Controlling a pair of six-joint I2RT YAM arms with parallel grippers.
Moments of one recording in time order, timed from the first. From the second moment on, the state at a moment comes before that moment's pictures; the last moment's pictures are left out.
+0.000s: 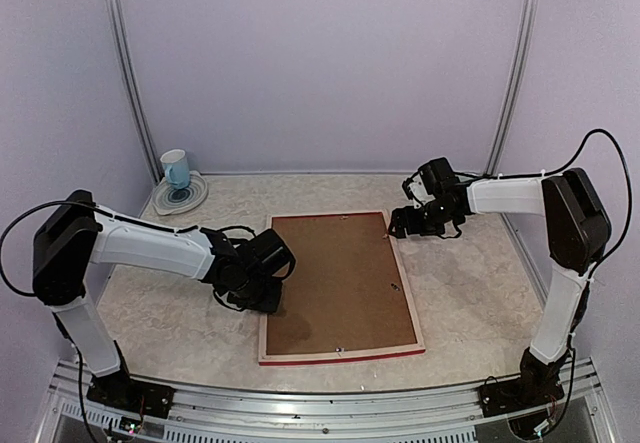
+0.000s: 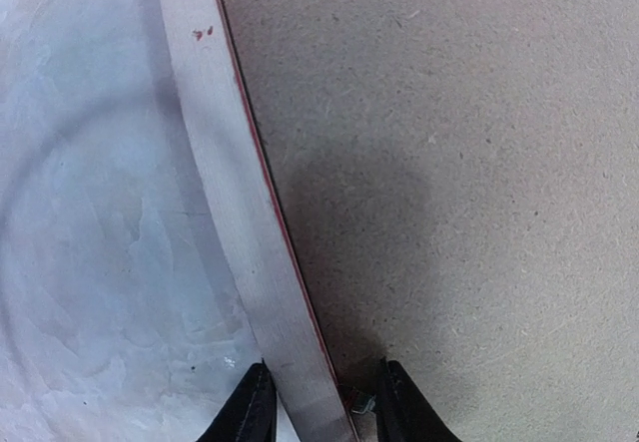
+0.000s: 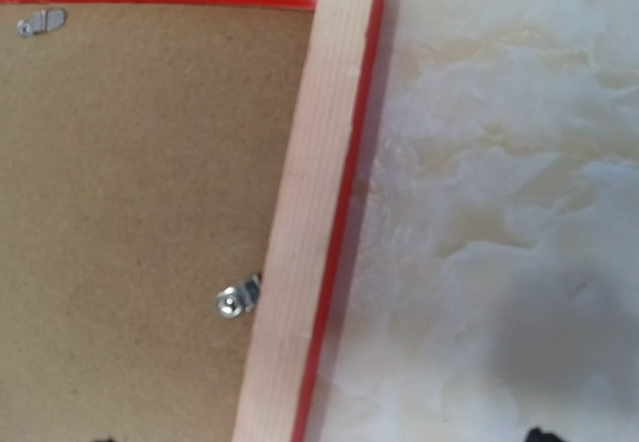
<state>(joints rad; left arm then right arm) -0.94 1.76 1.02 -0.51 -0.22 -0.68 0.40 1.88 1.26 -0.31 -0.11 0.21</state>
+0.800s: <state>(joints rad) -0.94 1.77 1.09 -0.62 -0.29 -0.71 0.40 1.88 1.26 -0.30 -0.12 0.22</state>
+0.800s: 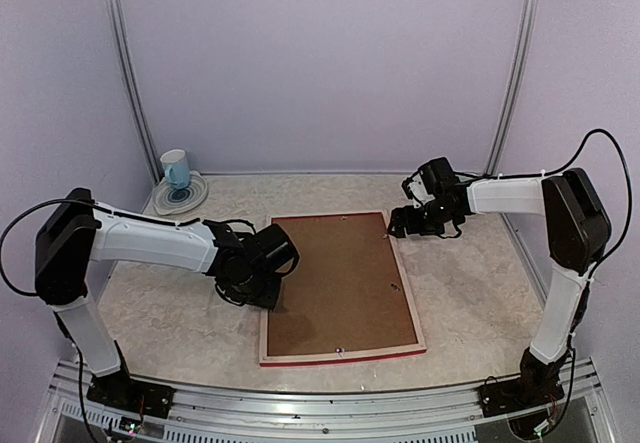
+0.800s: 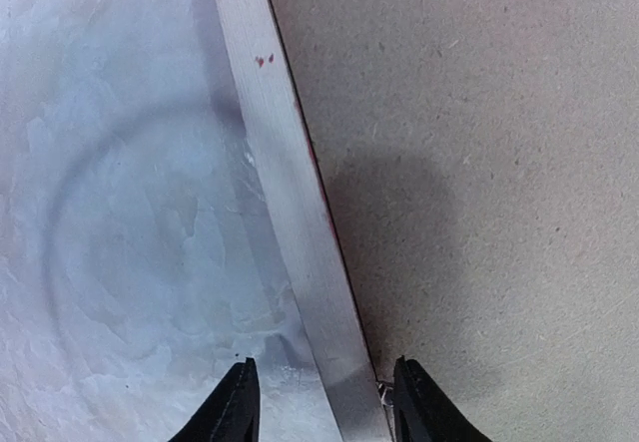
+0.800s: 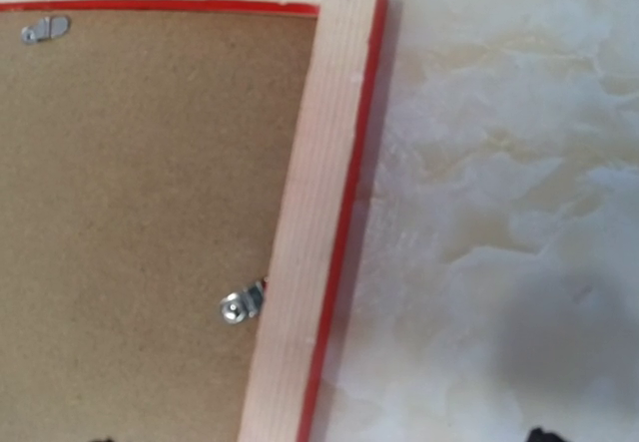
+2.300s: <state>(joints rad) -0.90 1.88 1.25 -0.48 -0.35 -0.55 0.56 1.75 1.02 -0.42 -0.09 0.24</state>
